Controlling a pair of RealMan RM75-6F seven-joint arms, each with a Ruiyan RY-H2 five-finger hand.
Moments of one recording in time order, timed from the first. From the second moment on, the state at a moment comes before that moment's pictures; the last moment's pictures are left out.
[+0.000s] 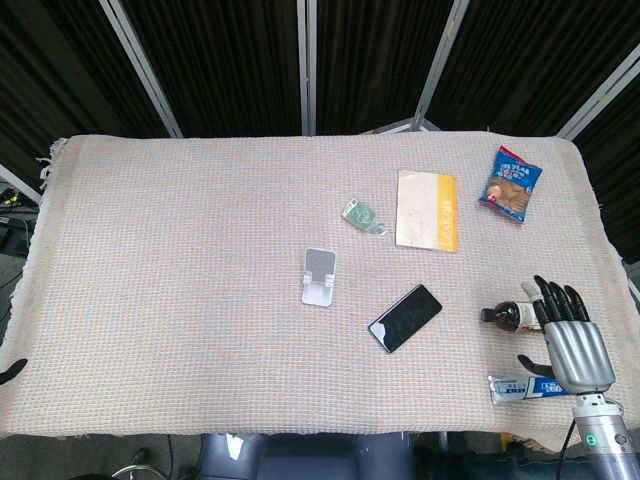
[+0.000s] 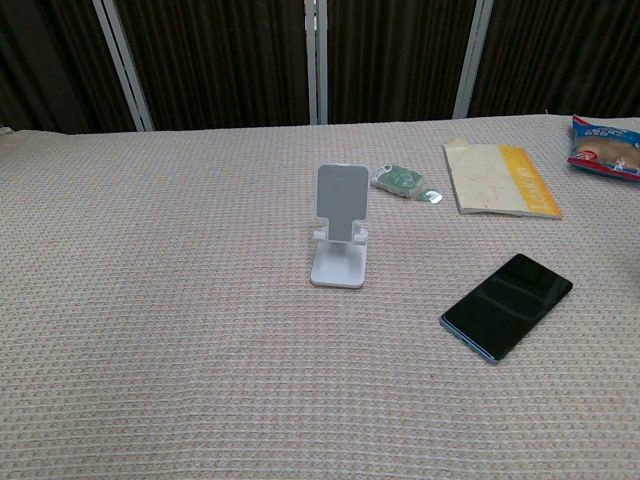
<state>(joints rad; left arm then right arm) 0.01 -0.96 -0.04 -1.71 1.46 1.54 -0.12 0.15 -1.09 0.07 -1.74 -1.47 1.36 -0.19</state>
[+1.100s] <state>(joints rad) -0.04 -1.05 -0.07 -1.68 1.32 1.45 0.07 0.70 -1.51 -0.09 -0.90 -2.04 1.09 0.22</state>
